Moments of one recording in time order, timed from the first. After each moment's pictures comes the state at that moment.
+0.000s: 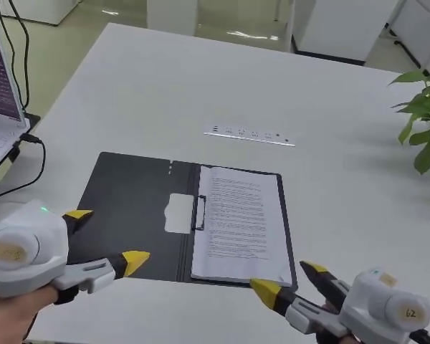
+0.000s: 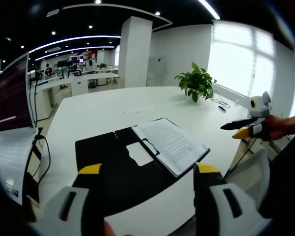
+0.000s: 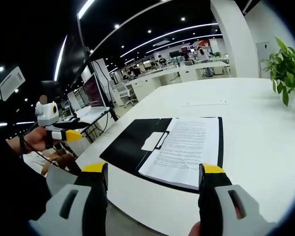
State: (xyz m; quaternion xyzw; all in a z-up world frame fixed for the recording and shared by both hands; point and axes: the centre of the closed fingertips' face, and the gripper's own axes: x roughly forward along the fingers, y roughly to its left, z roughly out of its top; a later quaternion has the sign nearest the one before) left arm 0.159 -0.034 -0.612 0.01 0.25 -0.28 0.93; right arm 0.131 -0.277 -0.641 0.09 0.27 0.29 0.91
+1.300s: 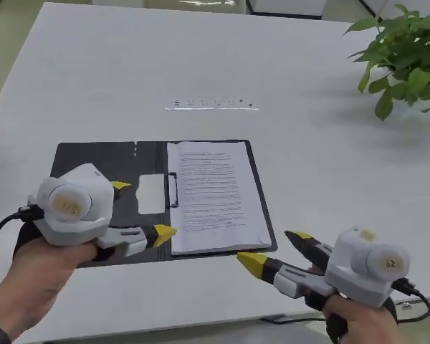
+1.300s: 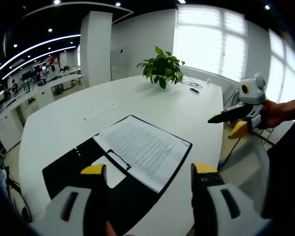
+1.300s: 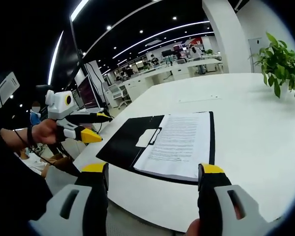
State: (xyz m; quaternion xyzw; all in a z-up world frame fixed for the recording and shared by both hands) left arm 0.188 -0.146 -0.632 0.09 0.27 -0.43 0.86; right arm 0.119 -0.300 -0.647 0.11 0.28 0.25 0.92
